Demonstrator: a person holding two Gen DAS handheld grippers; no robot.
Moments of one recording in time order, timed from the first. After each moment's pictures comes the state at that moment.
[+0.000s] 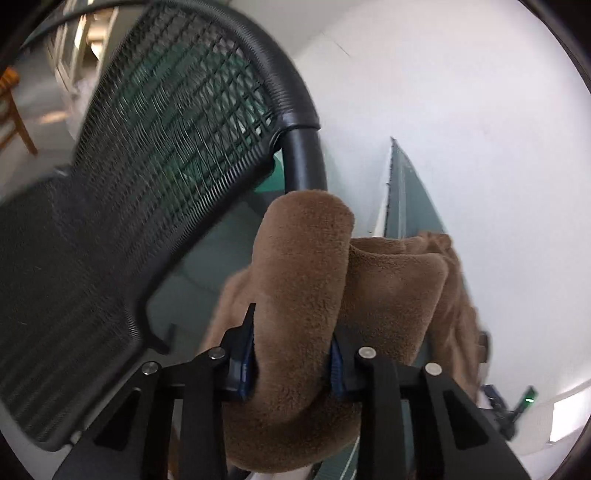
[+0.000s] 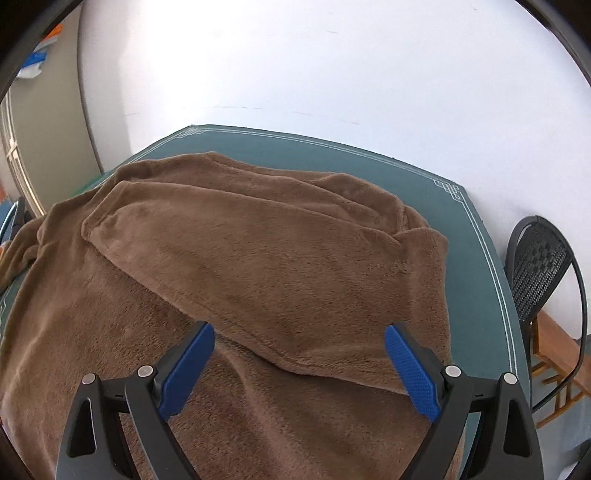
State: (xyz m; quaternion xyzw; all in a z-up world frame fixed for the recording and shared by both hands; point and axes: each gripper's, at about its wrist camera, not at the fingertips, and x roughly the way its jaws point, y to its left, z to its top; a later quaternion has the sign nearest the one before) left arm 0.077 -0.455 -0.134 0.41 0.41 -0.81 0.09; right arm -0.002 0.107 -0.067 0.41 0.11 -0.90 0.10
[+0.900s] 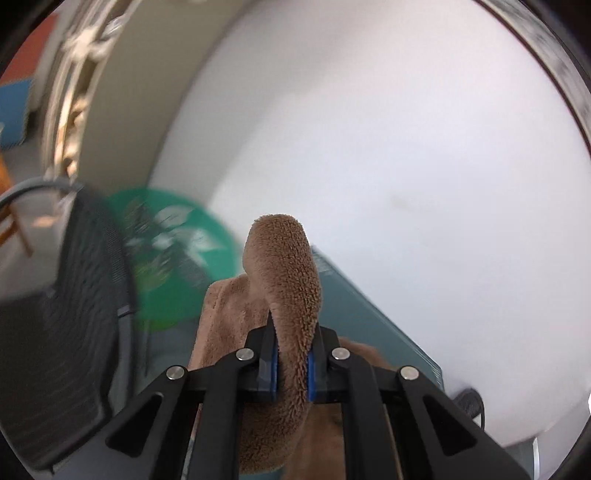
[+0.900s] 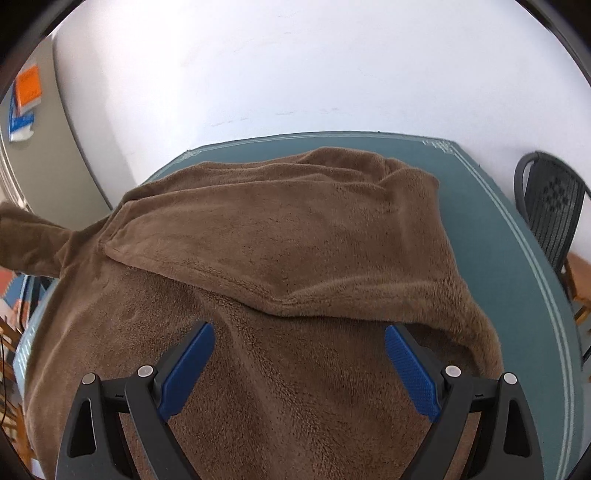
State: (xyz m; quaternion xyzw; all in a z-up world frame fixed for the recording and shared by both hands) left arm 0.023 -0.347 0.084 0.22 0.33 -0.91 0.12; right arm 0.027 0.160 -0.096 0.41 -0.03 -0.91 0.12
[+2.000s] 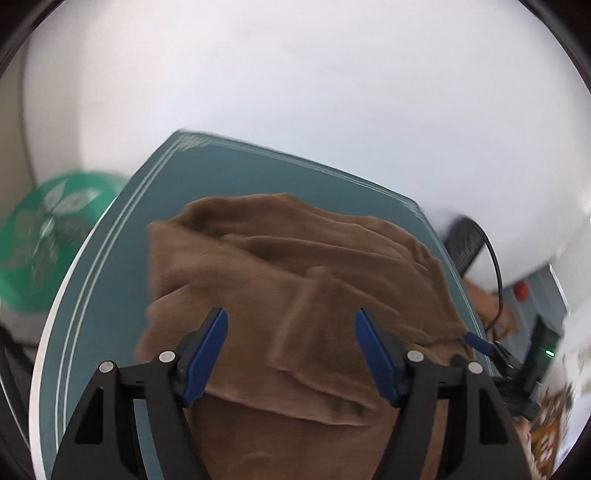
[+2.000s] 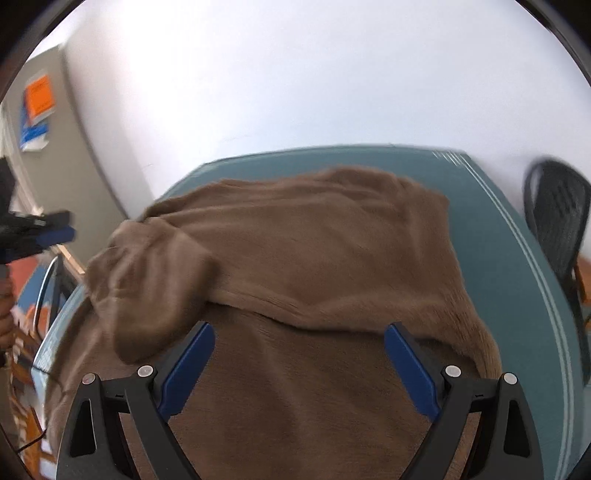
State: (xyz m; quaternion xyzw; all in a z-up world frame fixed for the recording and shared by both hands) left arm -0.089 -0.167 -0.022 0.42 0.18 -0.89 -0.08; right arm 0.030 0.135 -0.058 0.38 -0.01 -0.91 0.17
